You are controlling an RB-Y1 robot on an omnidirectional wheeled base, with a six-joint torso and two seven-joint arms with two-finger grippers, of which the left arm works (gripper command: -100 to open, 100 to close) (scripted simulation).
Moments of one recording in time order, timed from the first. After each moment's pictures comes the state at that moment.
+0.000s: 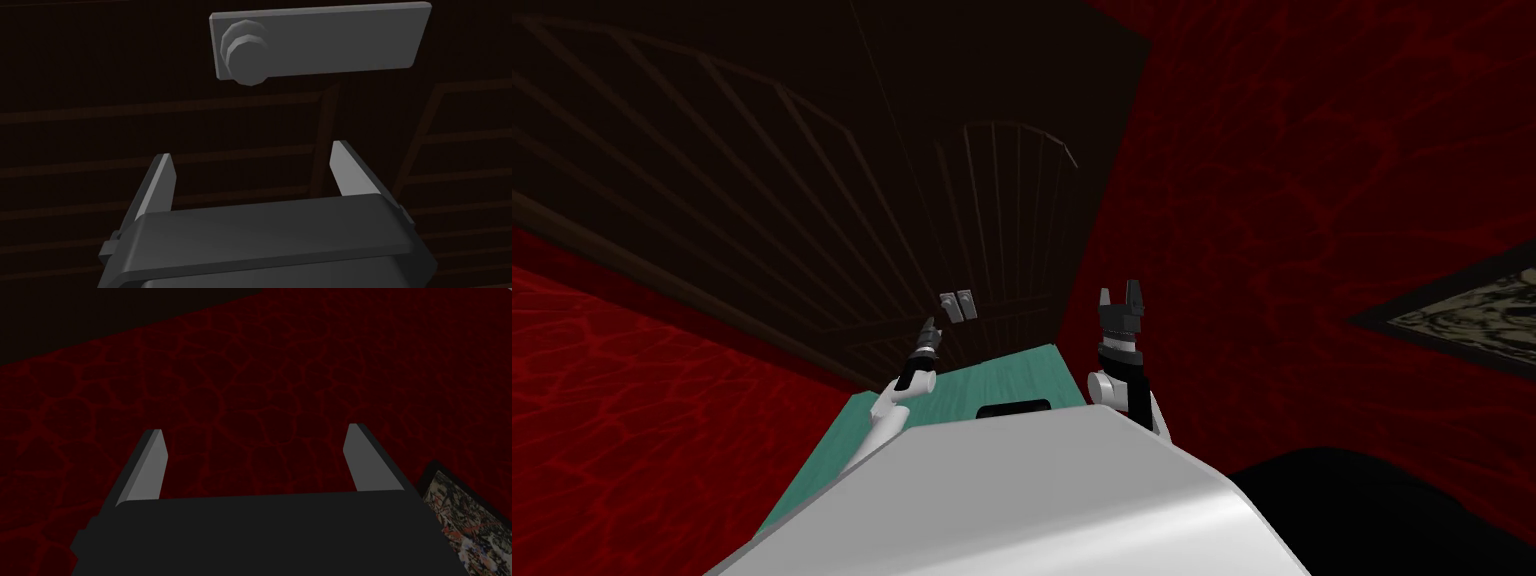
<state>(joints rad) -0.01 0.25 0.14 -1.18 0.16 -0.33 0.10</state>
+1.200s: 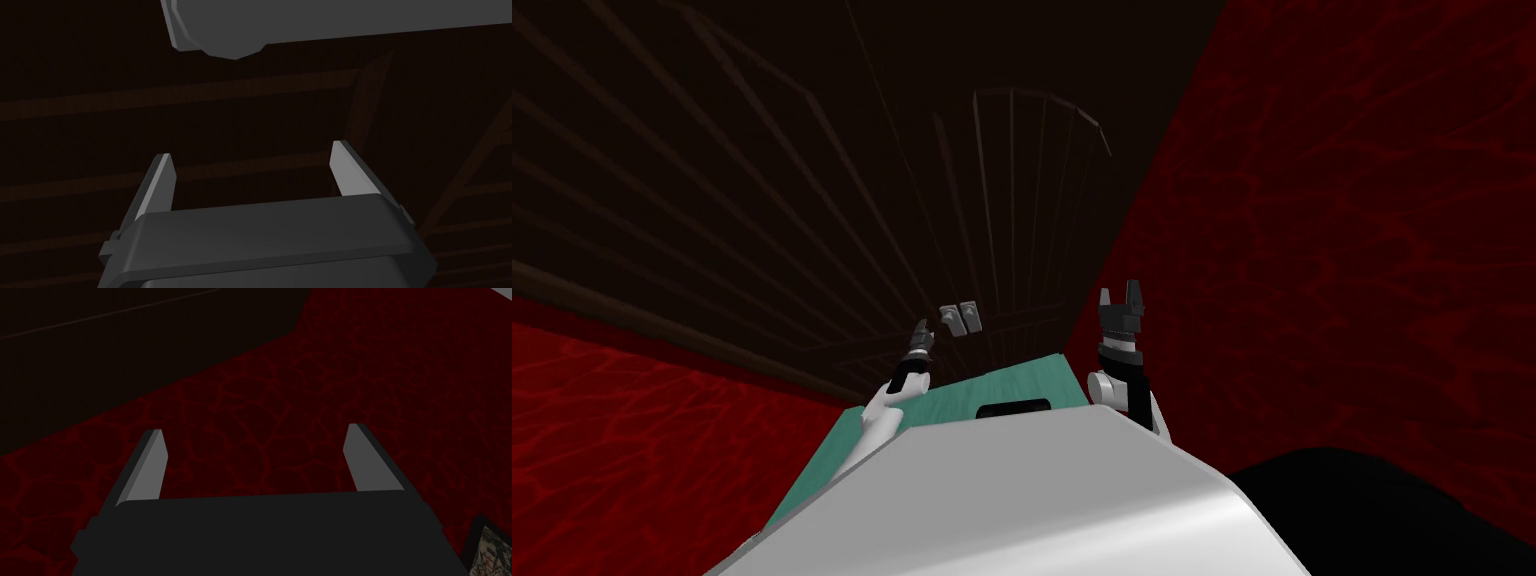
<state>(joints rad) -0.01 0.26 0.19 -1.15 0.16 -0.33 0.08</state>
